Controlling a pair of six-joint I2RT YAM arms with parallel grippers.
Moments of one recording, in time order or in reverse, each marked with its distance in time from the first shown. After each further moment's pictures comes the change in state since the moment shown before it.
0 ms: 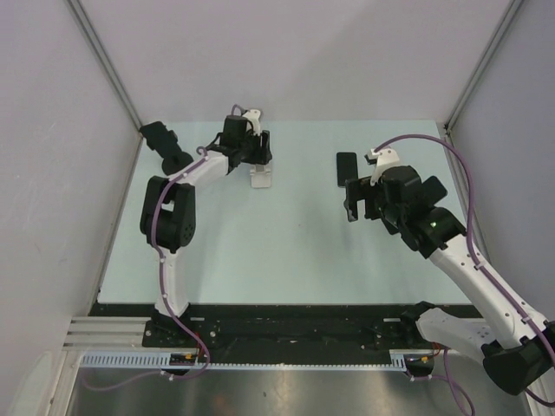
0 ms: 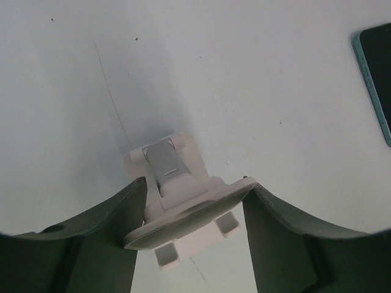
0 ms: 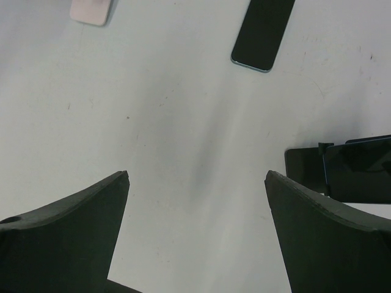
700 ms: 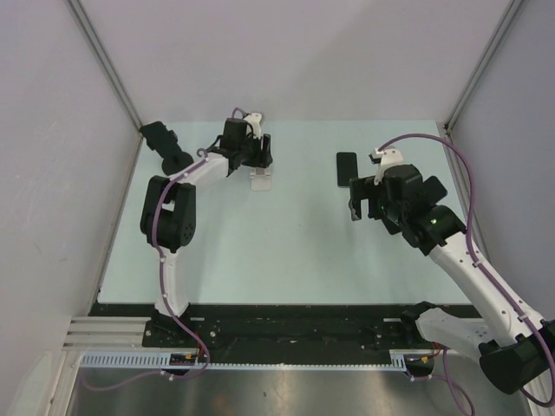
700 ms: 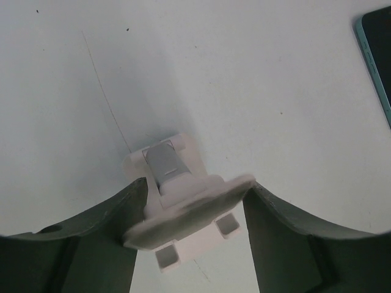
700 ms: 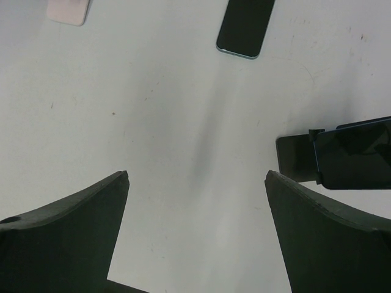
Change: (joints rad) left arm 0.000 0.012 -0.026 0.013 0.035 0.030; right arm -0.045 0.014 -0.007 -0.021 0.000 0.008
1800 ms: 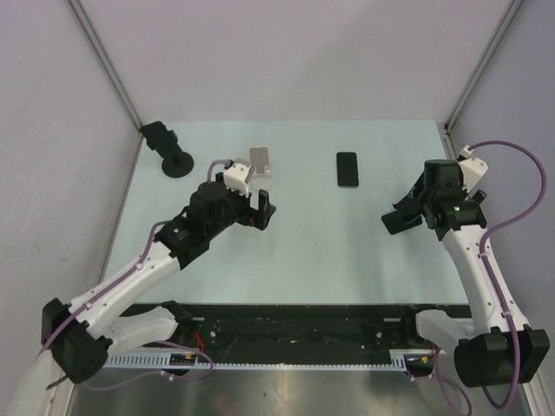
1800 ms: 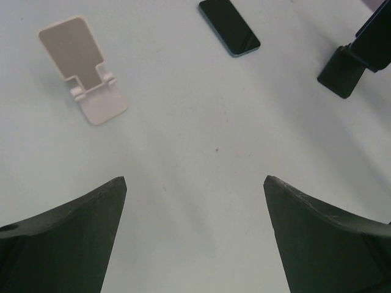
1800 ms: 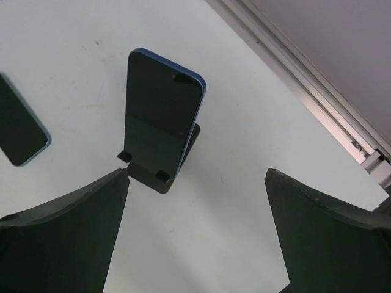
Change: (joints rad) left arm -0.362 -1.041 -0.729 -0.037 -0.236 -0.084; right arm -0.402 0.012 -0.006 -0.124 0.426 0.375
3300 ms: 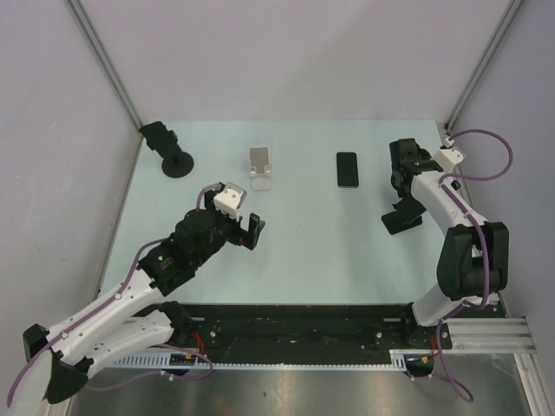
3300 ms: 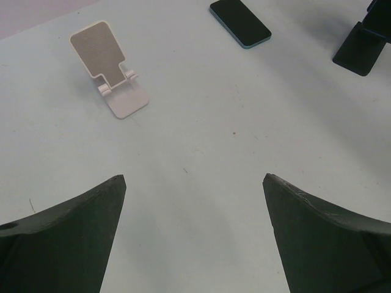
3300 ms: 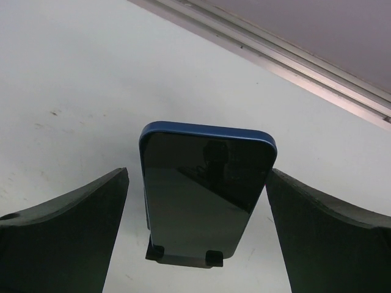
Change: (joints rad) left arm -0.109 -0.275 -0.172 -0.036 -0.160 0.120; right arm 0.038 0.543 0.178 0.044 0.321 0.426
